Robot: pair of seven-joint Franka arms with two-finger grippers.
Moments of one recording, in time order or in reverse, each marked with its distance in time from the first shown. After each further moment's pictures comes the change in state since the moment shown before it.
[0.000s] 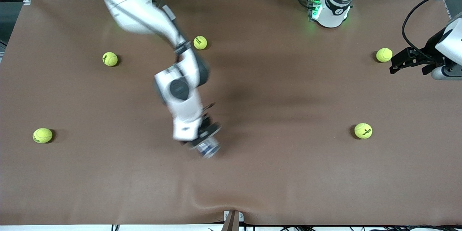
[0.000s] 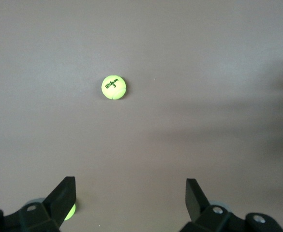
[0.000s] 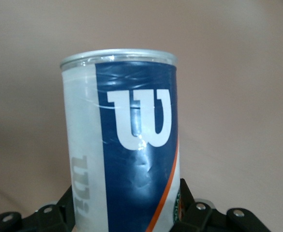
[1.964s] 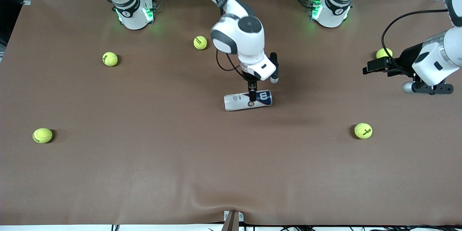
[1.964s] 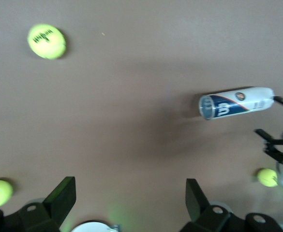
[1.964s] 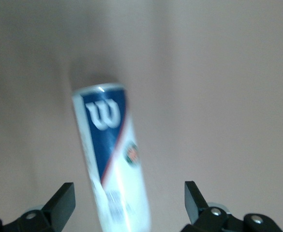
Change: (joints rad) left arm 0.033 0.095 0.003 -0.048 -0.271 -0.082 0.004; right arm 0.170 -0.114 0.108 0.056 -0.050 -0.152 -0.394
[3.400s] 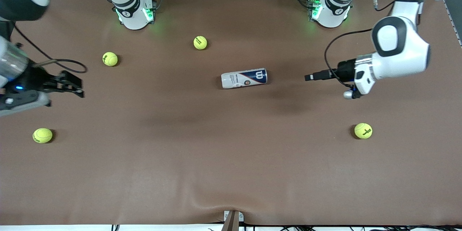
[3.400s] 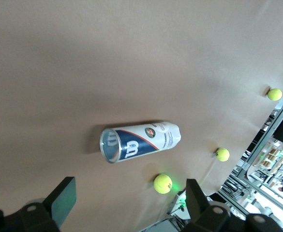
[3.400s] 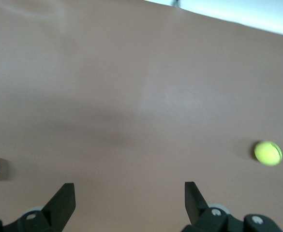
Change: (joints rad) left arm 0.027 -0.054 -0.178 -0.613 -0.649 0.483 0.076; right arm -0.819 -0.457 -0.028 -0.004 0.178 -0.583 0.368
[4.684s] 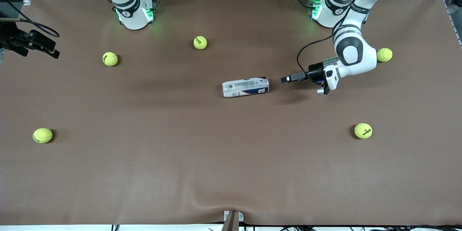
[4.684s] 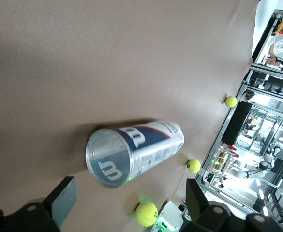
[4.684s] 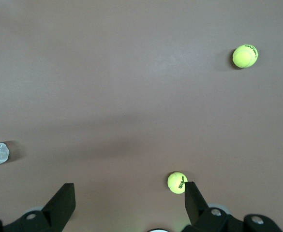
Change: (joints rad) left arm -0.003 0.242 -0.122 -0.166 -0.620 0.217 0.619; right arm -0.054 -0.282 -0.002 -0.245 -0.008 -0.123 0.268
